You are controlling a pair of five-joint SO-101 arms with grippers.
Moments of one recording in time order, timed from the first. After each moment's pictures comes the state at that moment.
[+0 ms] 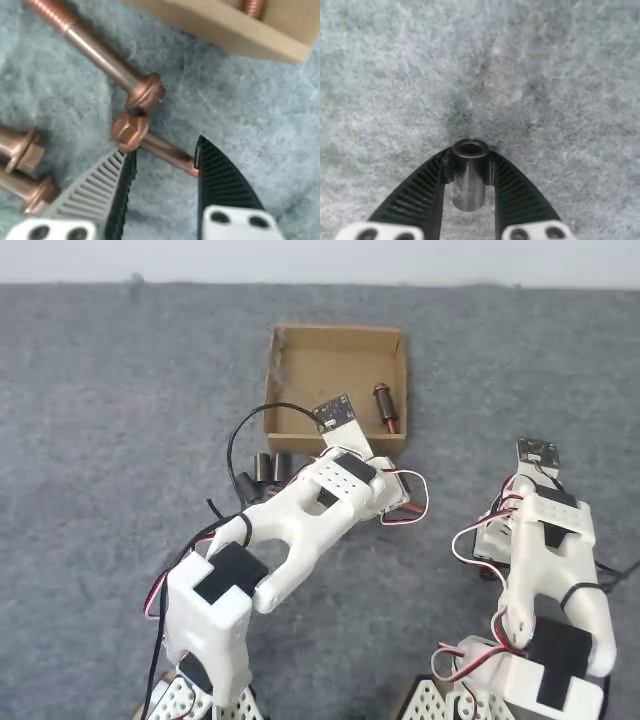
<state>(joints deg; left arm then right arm) 32.4 21.9 16.5 48.3 65.7 15.3 -10.3 49.3 56.2 6.5</state>
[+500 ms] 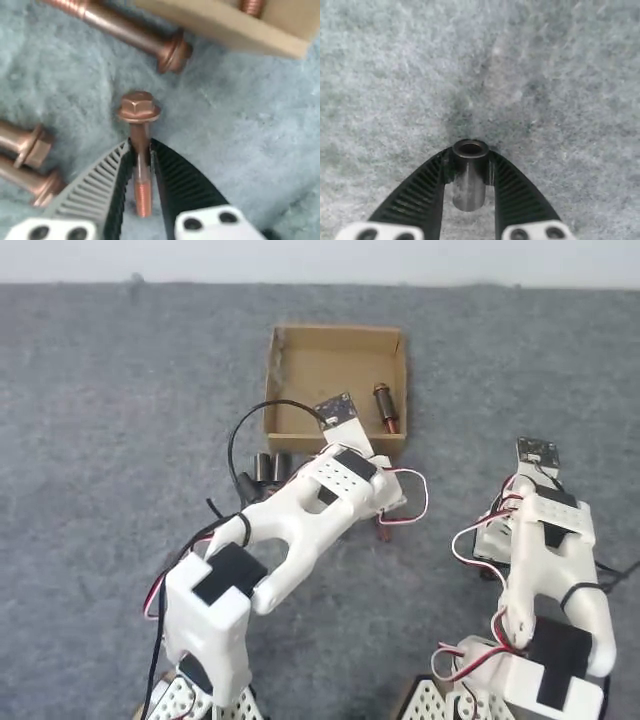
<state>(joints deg) 32.6 20.7 16.0 52.0 62.5 15.3 -10.3 49.3 56.2 6.7</state>
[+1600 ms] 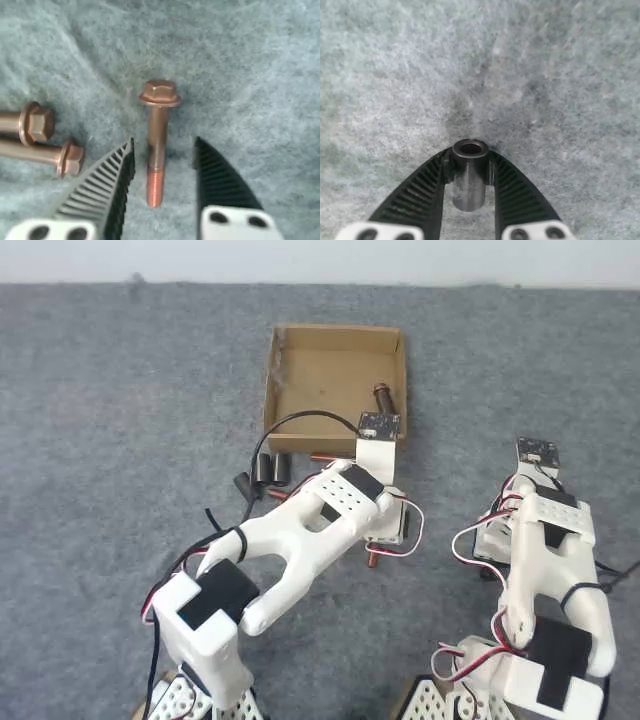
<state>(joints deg) 36.2 14.6 21.5 57.8 39.1 15.3 -10.3 49.3 56.2 6.7</state>
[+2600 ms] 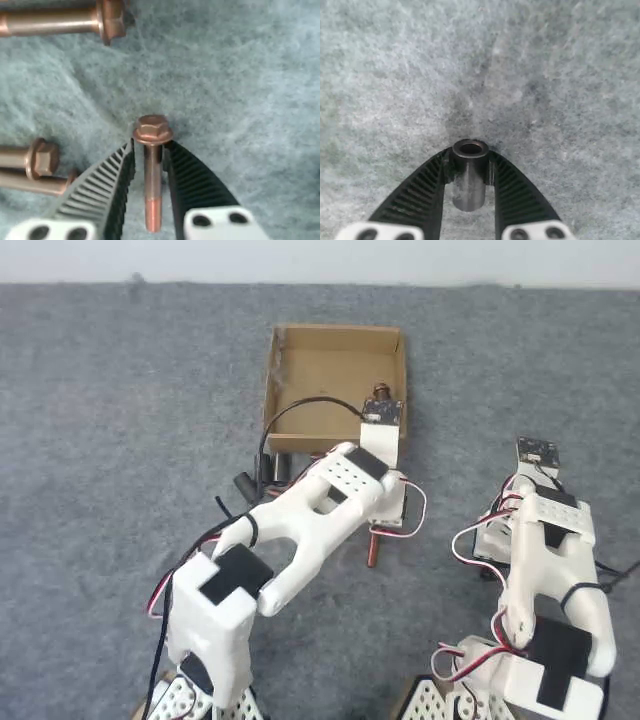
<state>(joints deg) 34.2 23.2 9.6 62.1 36.7 15.3 -10.3 49.3 56.2 6.7</state>
